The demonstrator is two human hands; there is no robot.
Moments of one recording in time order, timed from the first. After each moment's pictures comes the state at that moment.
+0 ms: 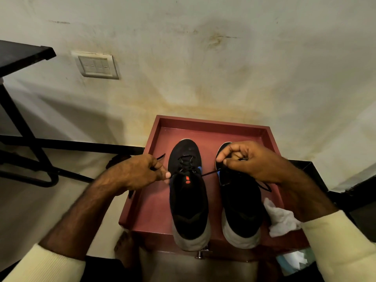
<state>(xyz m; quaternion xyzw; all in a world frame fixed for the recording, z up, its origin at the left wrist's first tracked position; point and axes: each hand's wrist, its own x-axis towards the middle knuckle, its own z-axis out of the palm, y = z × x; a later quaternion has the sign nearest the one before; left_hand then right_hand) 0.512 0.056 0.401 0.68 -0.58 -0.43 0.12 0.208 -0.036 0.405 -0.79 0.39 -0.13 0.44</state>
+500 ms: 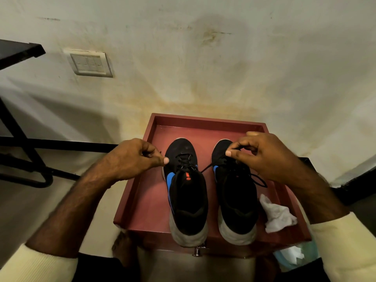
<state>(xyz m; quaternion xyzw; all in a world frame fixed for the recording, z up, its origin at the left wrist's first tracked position) 0.511 0.054 0.422 0.70 -0.62 -0.31 0.19 0.189 -0.027 0.418 -0.84 0.45 -0.20 0.21</state>
